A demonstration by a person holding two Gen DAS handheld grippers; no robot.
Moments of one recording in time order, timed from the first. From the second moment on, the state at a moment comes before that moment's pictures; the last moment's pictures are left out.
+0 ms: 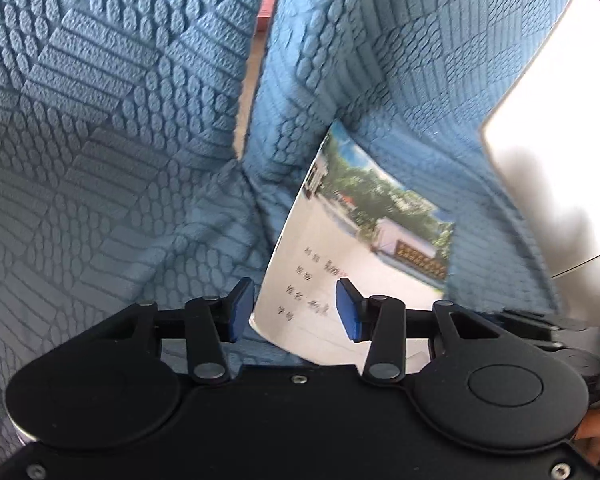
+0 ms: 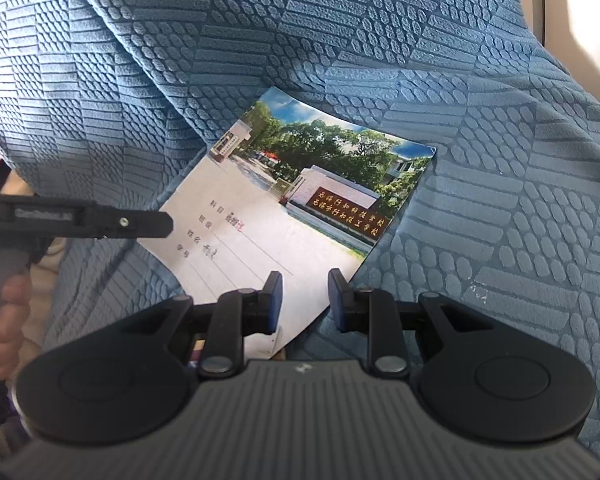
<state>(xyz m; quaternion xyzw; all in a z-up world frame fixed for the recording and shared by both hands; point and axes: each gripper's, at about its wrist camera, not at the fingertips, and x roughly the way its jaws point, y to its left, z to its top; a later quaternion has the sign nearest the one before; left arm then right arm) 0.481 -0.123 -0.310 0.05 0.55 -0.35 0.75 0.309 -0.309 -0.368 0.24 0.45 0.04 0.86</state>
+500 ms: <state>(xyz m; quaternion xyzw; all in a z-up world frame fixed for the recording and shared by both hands) 0.494 -0.137 -0.328 0.03 0.59 -0.36 0.73 0.301 -0.327 -0.370 0.30 0.45 0.03 0.84</state>
